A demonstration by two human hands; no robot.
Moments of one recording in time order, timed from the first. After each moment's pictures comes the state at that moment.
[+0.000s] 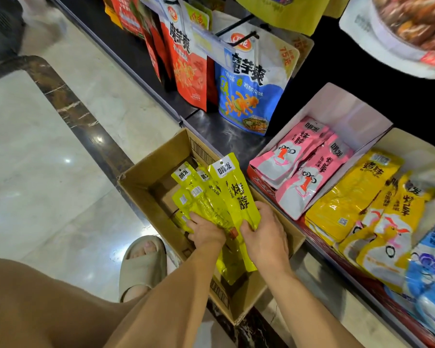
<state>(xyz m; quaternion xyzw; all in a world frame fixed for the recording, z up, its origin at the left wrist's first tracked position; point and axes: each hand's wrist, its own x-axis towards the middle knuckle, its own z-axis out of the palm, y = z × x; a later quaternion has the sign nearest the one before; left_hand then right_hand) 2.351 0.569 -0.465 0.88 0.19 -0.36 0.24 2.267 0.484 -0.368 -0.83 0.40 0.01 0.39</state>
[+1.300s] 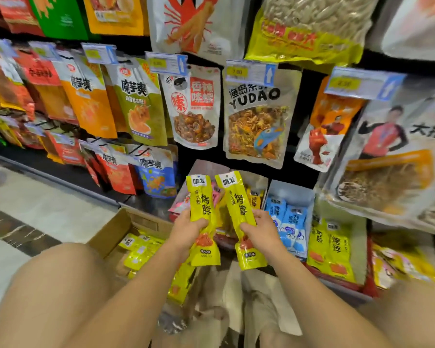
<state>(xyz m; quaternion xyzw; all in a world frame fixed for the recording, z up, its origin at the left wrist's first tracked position) 2.213 0.547 -0.193 0.66 -0.18 -0.40 0.61 2.053 0.438 -0.189 -0.66 0.47 -0.22 0.55</state>
